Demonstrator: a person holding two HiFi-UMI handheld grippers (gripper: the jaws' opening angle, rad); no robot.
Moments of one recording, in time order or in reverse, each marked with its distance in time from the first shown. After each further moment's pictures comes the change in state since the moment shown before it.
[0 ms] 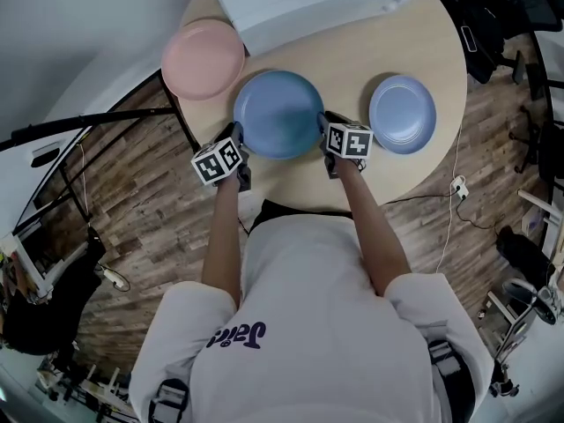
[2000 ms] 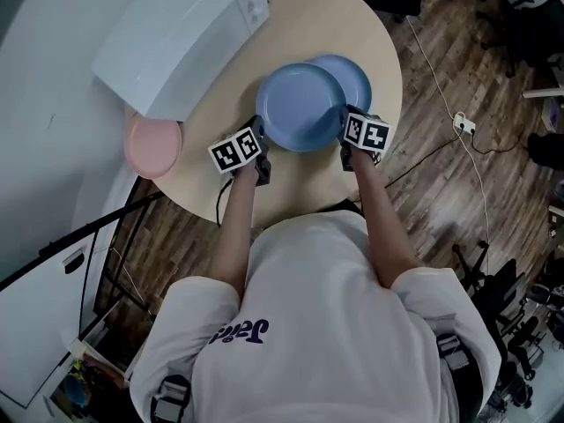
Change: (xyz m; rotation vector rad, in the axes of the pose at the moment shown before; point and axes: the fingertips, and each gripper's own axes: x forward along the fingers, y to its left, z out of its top) left arm 0.068 -0.280 -0.019 0.341 0.180 -0.346; right arm -0.180 -0.199 0.004 0.401 -0.345 -0.307
